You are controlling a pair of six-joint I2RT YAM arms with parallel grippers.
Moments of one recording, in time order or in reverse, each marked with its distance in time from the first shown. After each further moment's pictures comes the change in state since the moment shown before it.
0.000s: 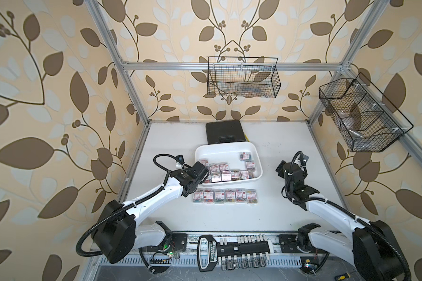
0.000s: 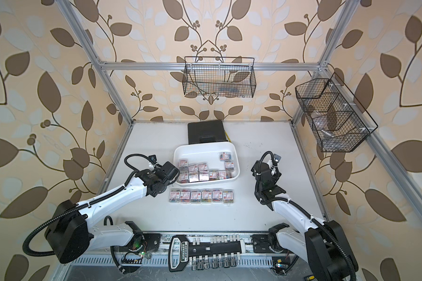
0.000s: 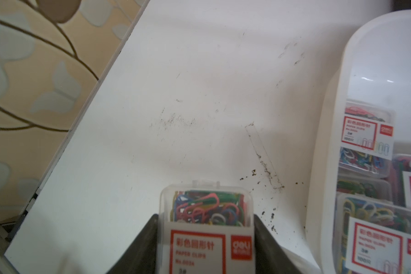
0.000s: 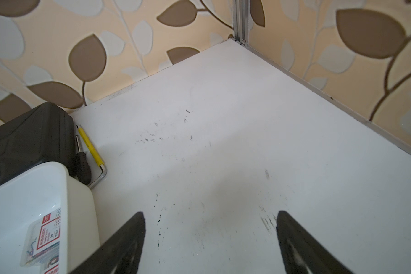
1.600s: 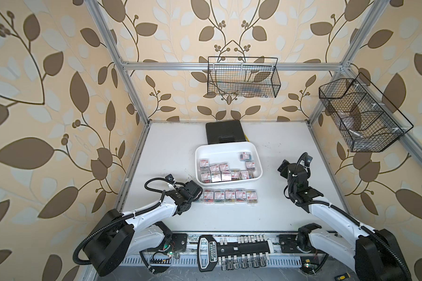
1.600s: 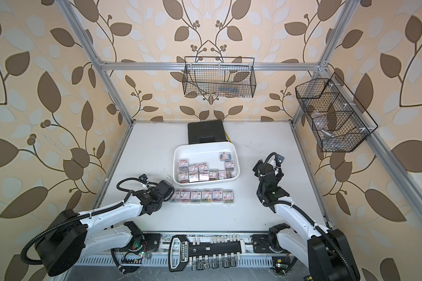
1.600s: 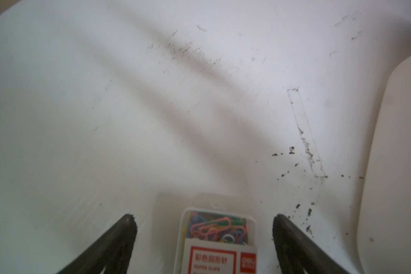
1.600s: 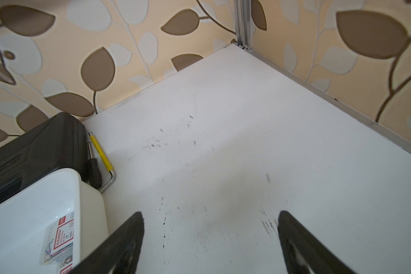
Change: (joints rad) left arm -0.016 -0.128 -0.394 0.361 0.035 -0.262; right arm -0.043 -0.068 -0.021 0.004 -0.062 -0.006
